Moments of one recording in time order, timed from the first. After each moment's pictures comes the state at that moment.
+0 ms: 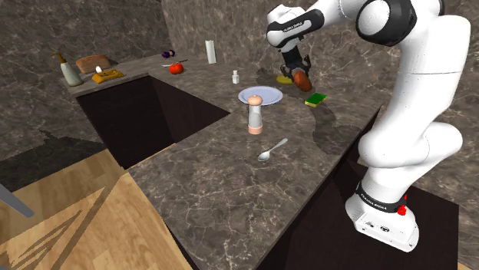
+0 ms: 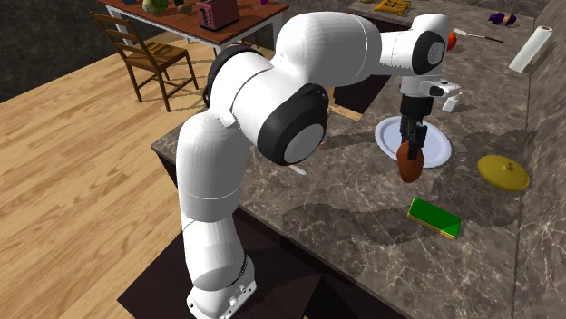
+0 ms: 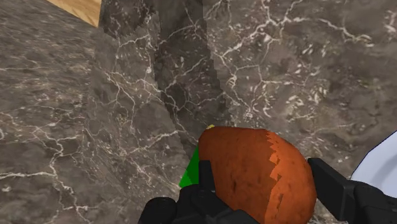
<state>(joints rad) -0.66 0.24 0.29 -1.65 -0.45 1.63 0.88</state>
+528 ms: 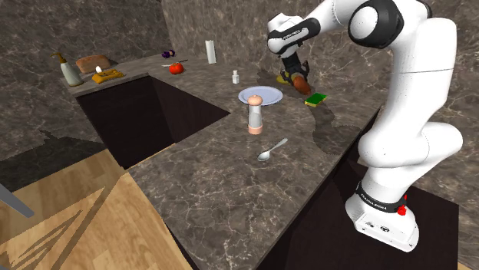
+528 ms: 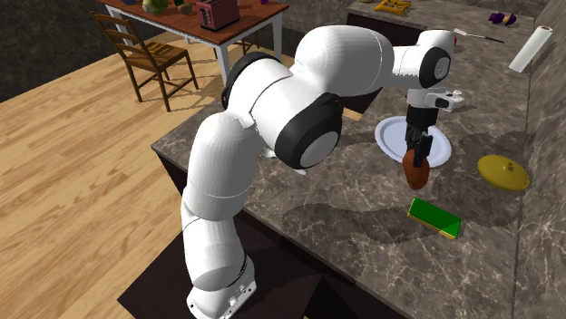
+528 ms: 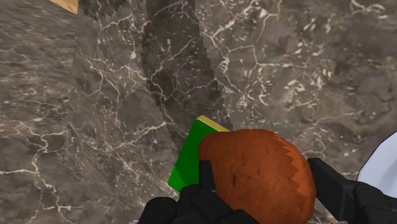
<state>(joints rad) -0.67 0.33 0.27 -1.60 -0.48 1.67 0.89</state>
